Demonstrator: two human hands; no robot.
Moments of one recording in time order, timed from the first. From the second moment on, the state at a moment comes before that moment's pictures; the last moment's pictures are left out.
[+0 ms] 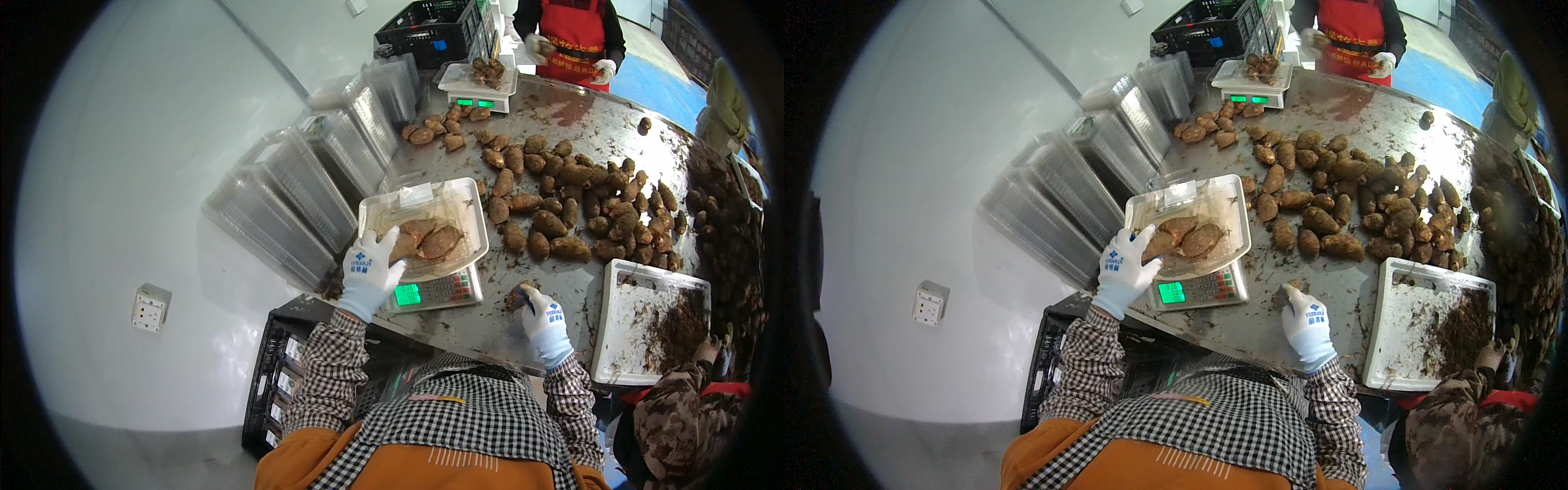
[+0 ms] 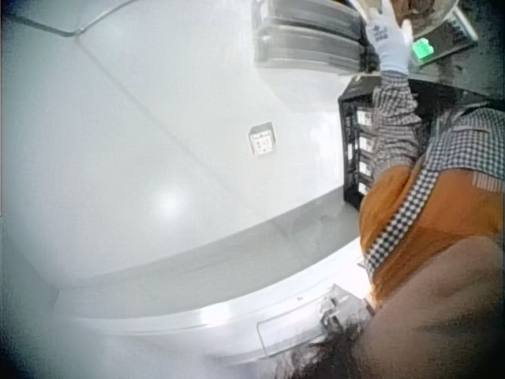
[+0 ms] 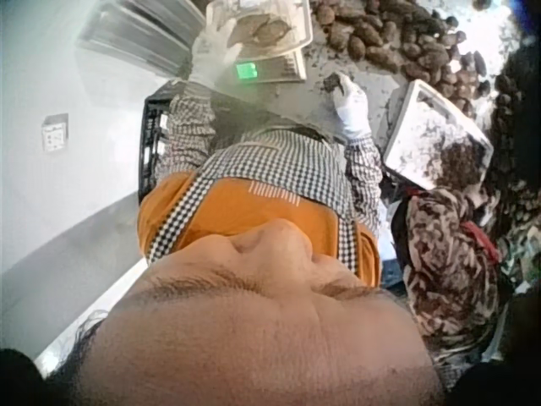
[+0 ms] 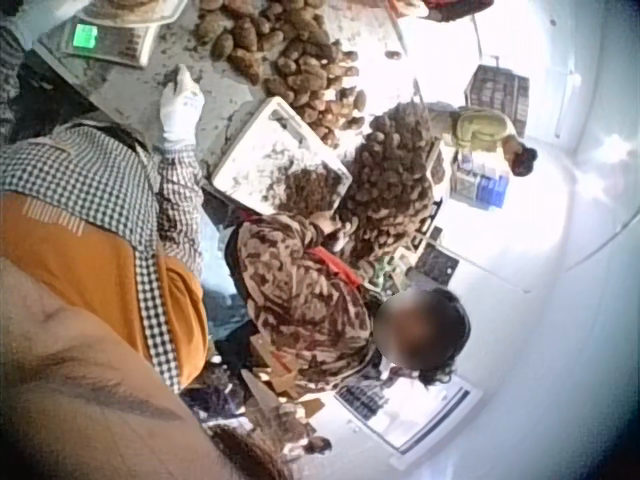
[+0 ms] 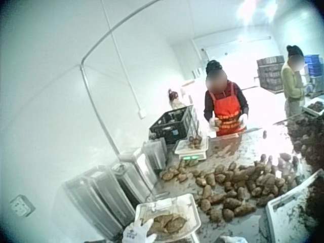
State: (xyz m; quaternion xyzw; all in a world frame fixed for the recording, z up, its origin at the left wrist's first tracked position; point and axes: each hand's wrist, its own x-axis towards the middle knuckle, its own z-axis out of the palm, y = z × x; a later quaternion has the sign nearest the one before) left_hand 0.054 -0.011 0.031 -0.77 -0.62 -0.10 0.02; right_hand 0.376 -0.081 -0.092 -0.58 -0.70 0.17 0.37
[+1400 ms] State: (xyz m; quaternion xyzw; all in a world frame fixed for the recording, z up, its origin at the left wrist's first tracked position) left_hand 0.029 0.037 0.062 -0.60 -0.58 -0.48 -0.28; right_hand 0.395 -0.059 -0.058 -0.66 -0.59 0.39 0.27
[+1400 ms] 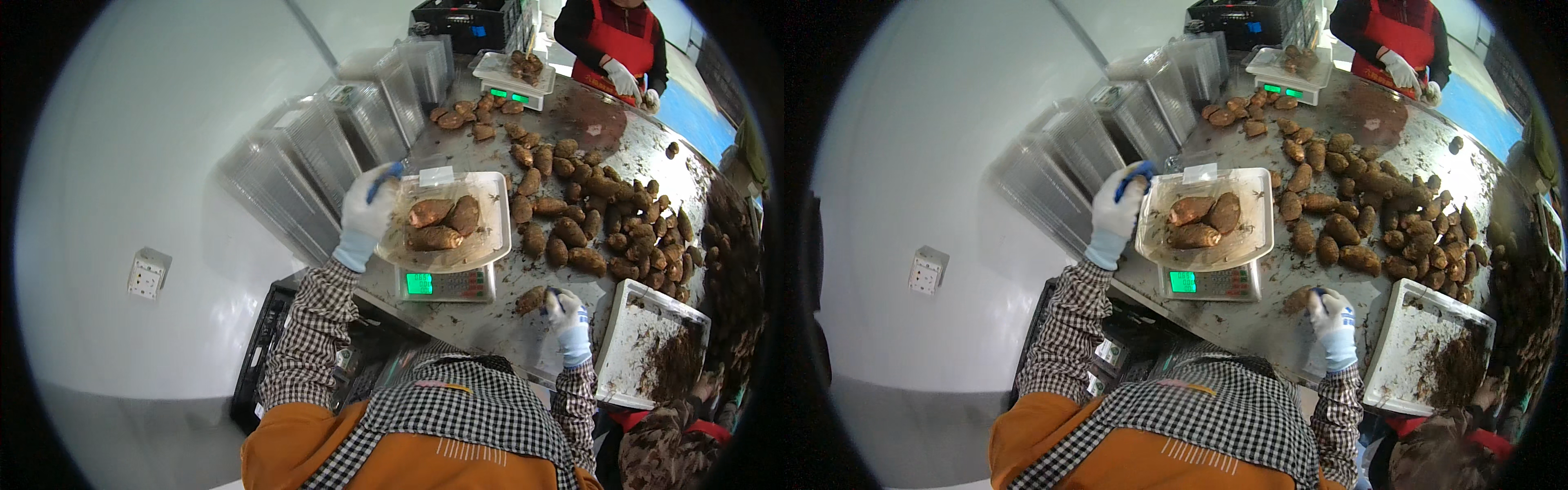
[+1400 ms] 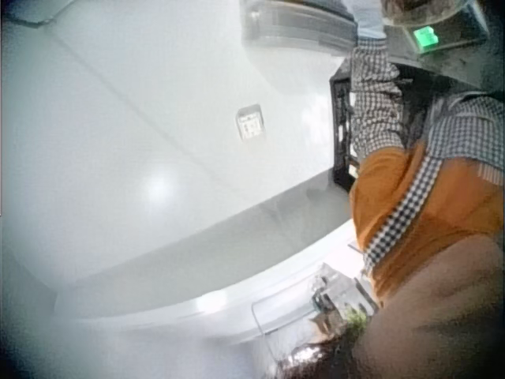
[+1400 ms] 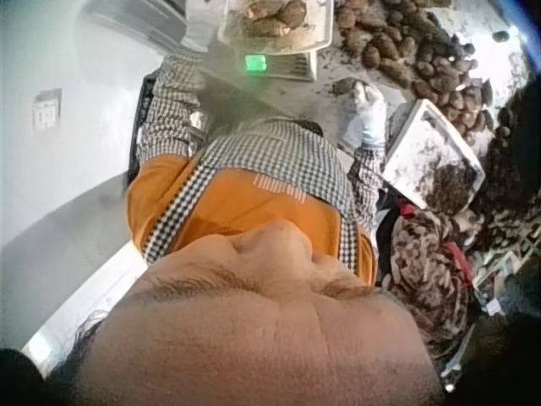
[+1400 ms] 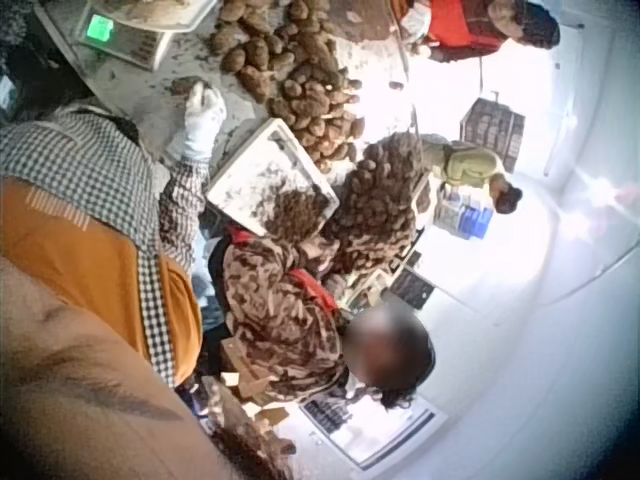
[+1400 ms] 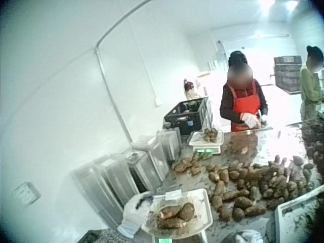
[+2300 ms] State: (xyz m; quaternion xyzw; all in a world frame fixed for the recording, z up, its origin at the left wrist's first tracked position) left_hand 0.013 0.012 0.030 -0.67 -0.53 -0.50 -0.14; right_hand 0.437 -0.075 -0.108 -0.70 -0.52 0.27 0.41
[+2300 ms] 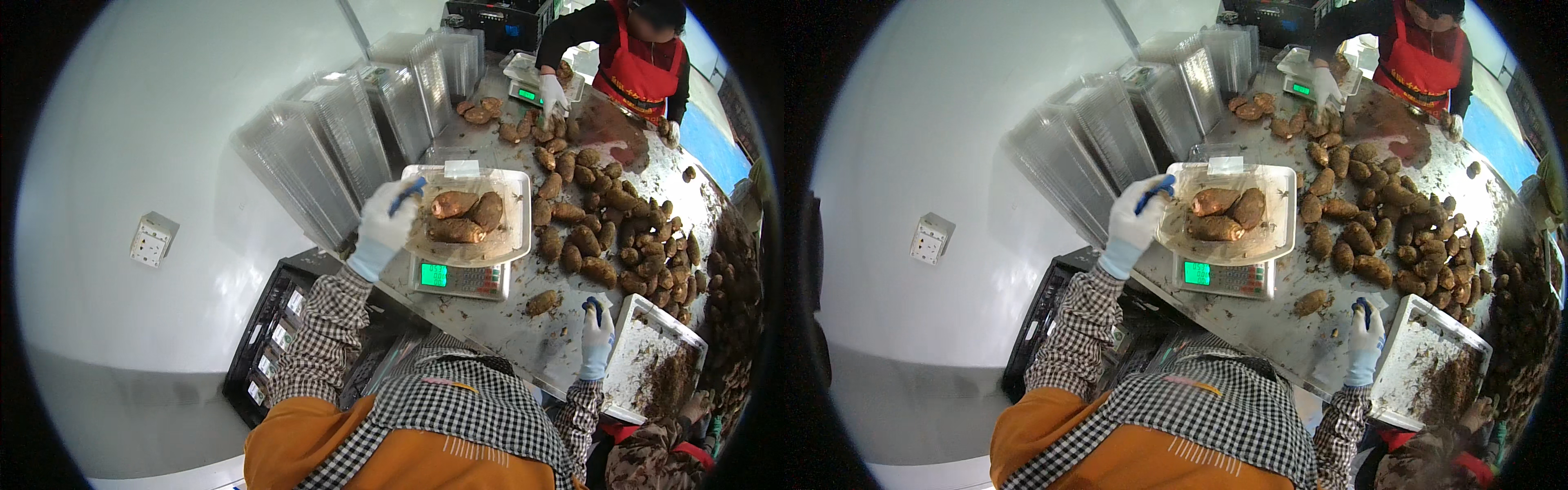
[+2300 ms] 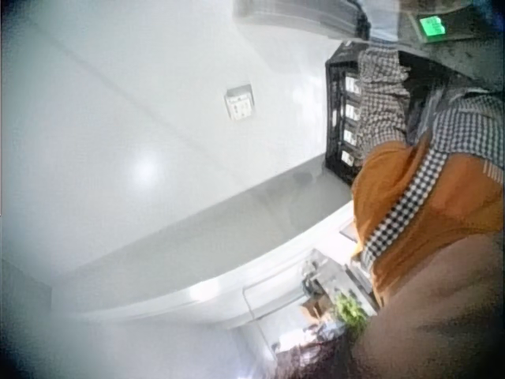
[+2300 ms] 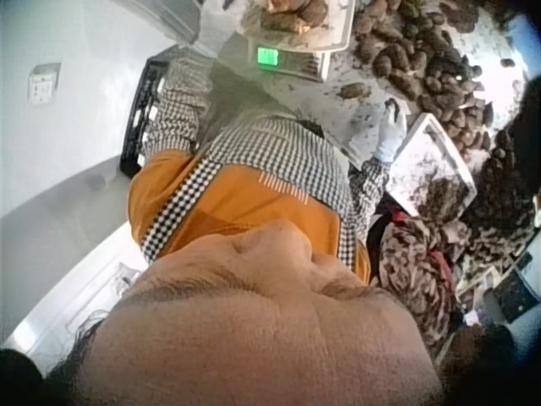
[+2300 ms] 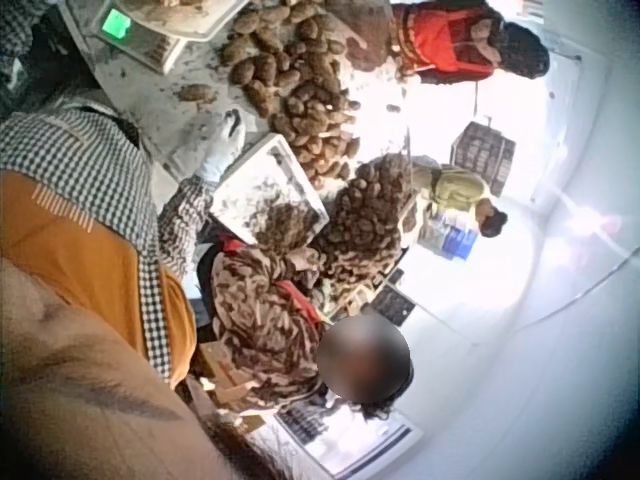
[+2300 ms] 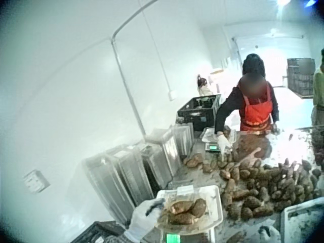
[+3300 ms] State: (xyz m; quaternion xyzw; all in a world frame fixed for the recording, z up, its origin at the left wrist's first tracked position) left_hand 0.015 -0.009 -0.092 -0.60 -0.61 -0.47 -0.21; right_hand 0.273 0.063 -0.068 -0.41 -0.76 0.21 0.47
